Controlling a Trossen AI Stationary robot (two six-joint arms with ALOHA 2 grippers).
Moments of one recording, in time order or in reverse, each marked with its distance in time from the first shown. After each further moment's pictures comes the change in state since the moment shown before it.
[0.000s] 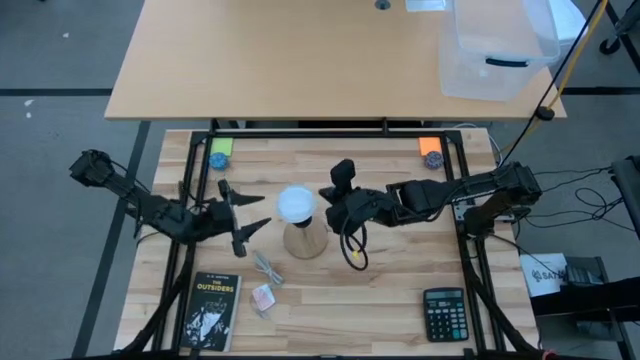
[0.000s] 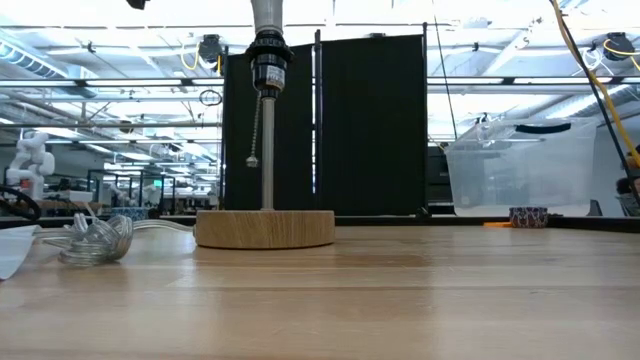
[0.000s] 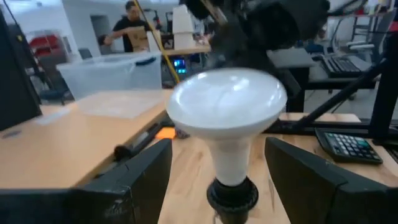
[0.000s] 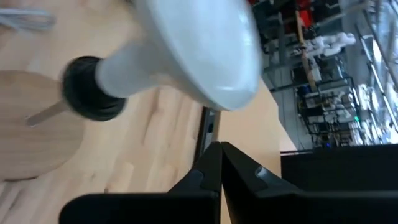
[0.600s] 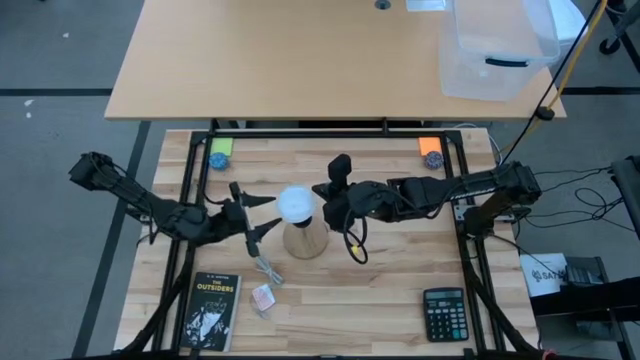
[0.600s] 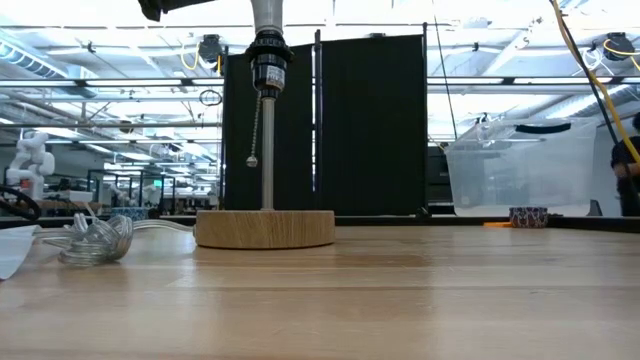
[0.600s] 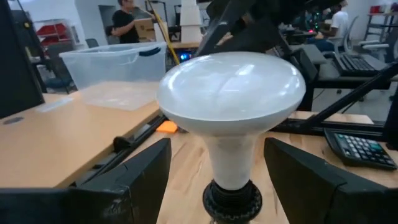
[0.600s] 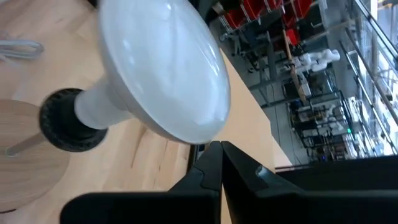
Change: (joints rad) left arm 0.060 0.112 0.001 0.098 0.025 -0.029; right arm -0.016 -0.001 0.001 0.108 -0.054 -0.059
